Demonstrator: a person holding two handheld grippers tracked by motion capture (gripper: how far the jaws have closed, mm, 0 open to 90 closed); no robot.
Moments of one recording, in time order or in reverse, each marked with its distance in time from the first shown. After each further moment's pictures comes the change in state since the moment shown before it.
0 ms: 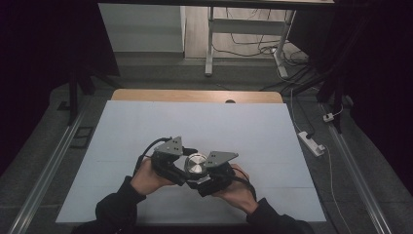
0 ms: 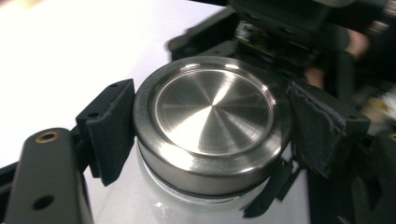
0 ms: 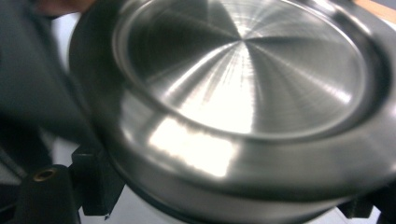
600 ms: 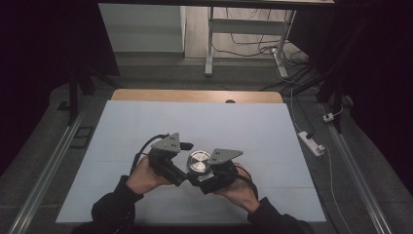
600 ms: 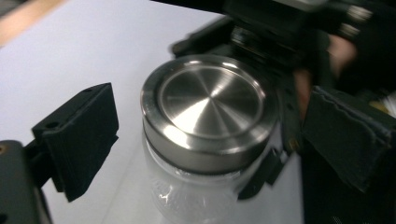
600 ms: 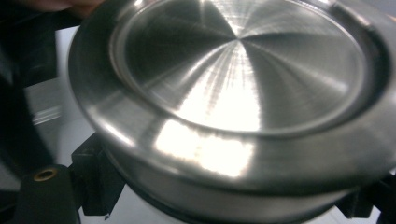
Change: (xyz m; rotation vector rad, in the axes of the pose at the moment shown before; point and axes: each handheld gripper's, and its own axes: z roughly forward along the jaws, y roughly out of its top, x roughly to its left) left arm 0.006 0.005 -0.018 -0.007 -0.062 0.025; right arm -0.006 0.000 -0.007 -0.034 0.012 0.024
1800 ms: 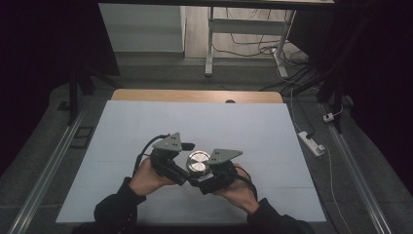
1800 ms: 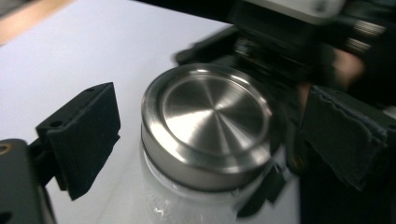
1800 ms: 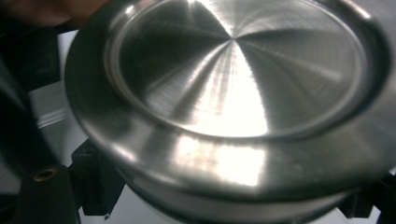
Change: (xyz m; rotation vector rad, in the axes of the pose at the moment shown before) left arm -0.001 0.000 0.003 -0.037 -0.009 -0.043; right arm 0.002 0.001 0.000 0.002 0.003 0.022
